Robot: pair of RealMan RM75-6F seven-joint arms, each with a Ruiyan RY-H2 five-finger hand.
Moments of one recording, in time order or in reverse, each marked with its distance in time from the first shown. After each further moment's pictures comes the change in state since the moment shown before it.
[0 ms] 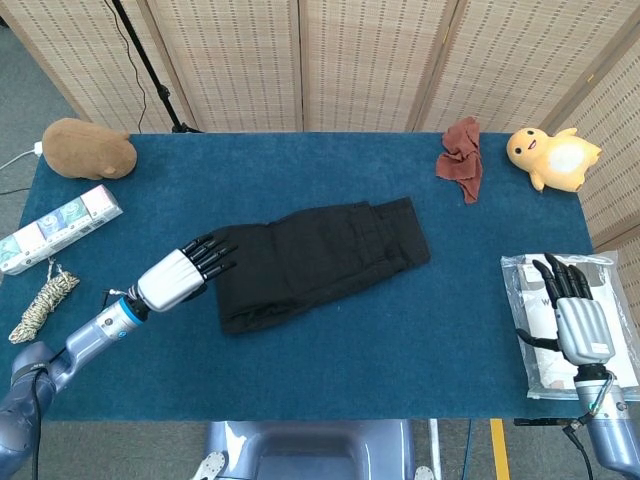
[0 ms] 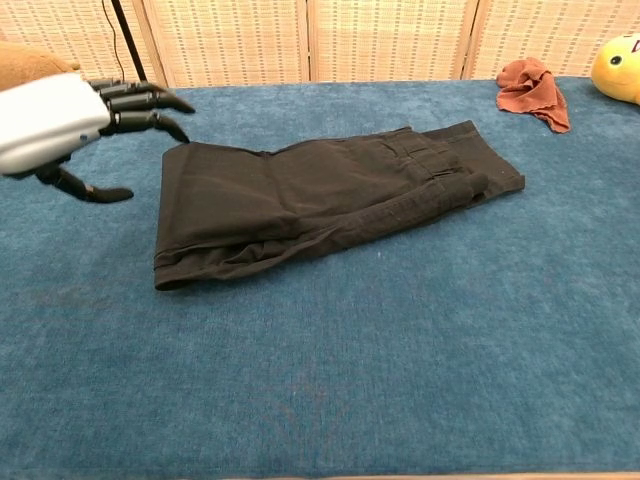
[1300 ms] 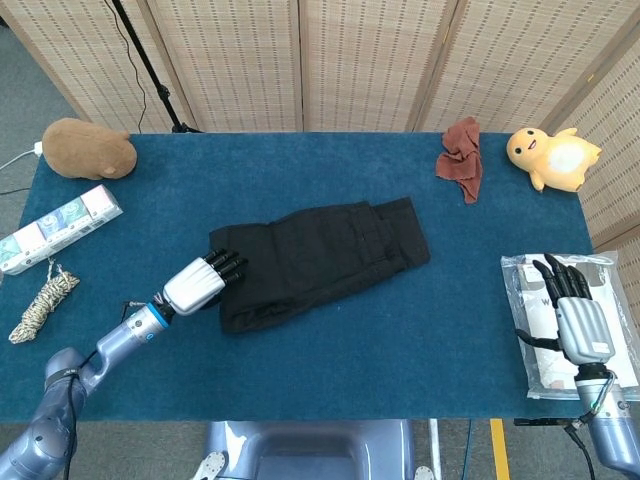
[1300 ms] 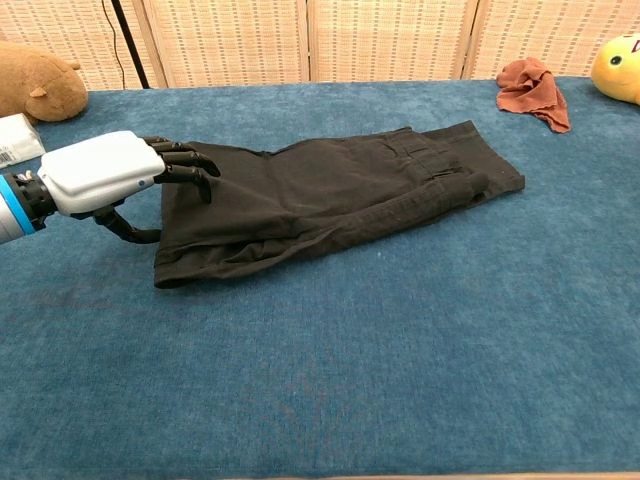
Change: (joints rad) left arm -0.020 -0.158 0.000 0.135 0.002 -0.185 -0.054; right arm 0.003 0.007 -0.001 0.002 0.002 -0.012 0.042
